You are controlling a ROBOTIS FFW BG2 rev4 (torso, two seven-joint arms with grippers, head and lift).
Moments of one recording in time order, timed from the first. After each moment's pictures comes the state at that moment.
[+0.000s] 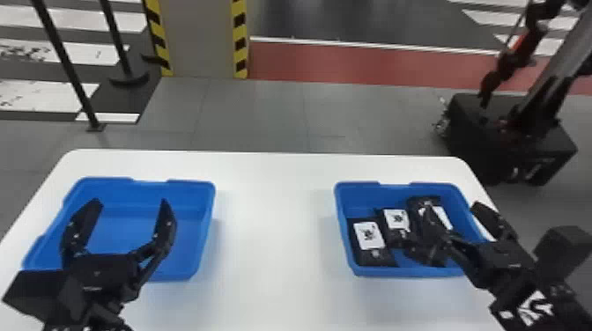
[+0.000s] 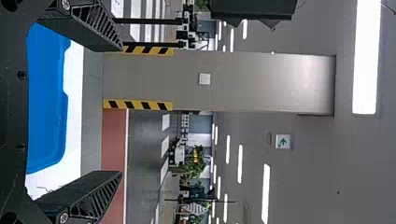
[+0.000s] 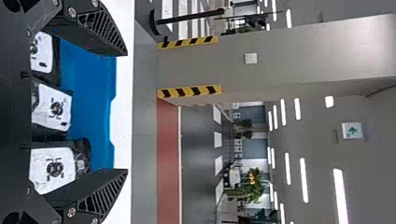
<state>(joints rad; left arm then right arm) 0.43 0.00 0.05 -1.81 0.04 -0.33 -0.06 0.37 -0.11 -0.27 -1.88 -0.22 0.10 0.36</state>
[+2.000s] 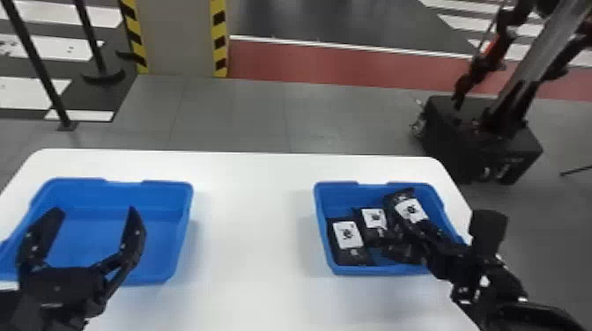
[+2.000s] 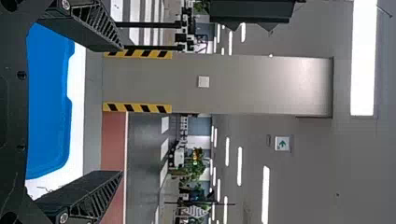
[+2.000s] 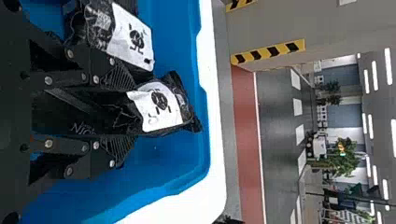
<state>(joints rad) 0.46 0.00 0.06 -1.81 0.04 -0.36 -0.06 0.16 -0.15 -0.27 -1.62 -0.15 0.38 0.28</state>
